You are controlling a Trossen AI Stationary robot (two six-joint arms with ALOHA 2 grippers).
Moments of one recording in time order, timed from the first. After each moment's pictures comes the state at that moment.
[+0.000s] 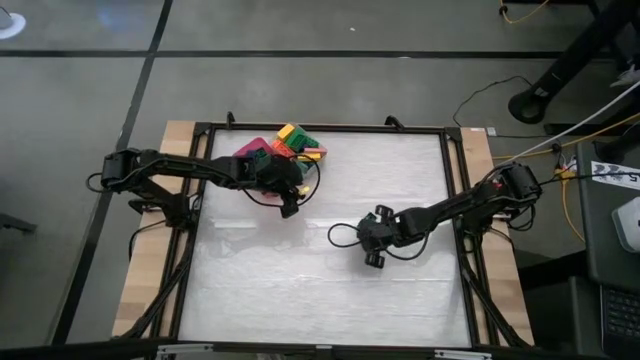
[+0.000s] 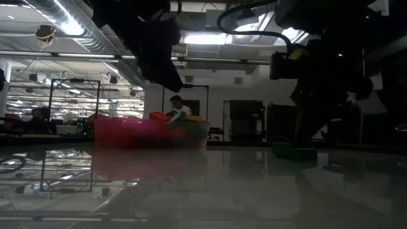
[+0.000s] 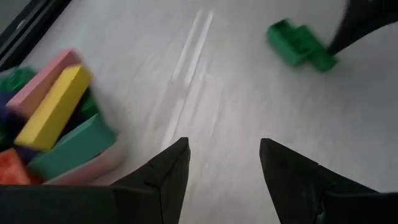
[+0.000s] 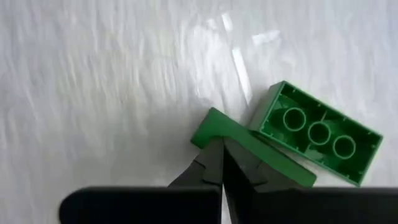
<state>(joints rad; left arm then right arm) 0.15 1.42 0.92 -0.30 -0.10 -0.11 0.28 1.62 0.88 -0.46 0.21 0.46</state>
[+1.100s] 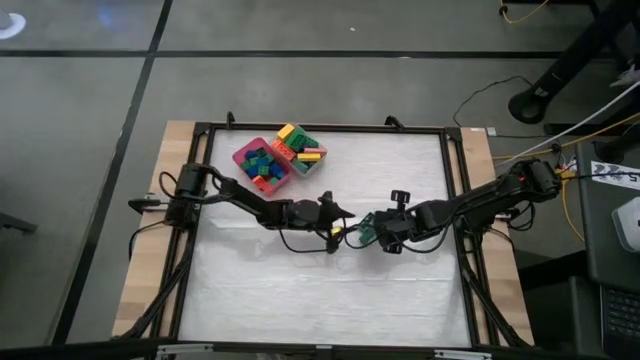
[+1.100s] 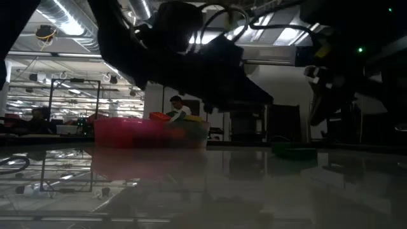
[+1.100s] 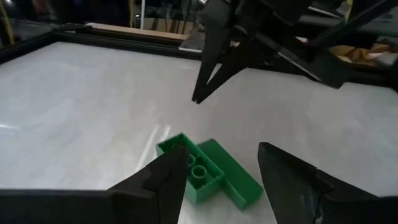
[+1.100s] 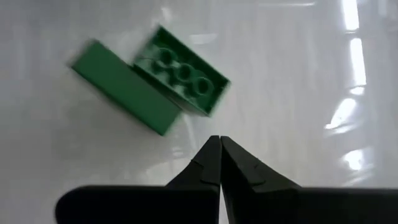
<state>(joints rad) -0.08 2.04 0.97 0.80 -0.18 -0.14 0.28 1.44 0.83 -0.71 0.45 0.32</state>
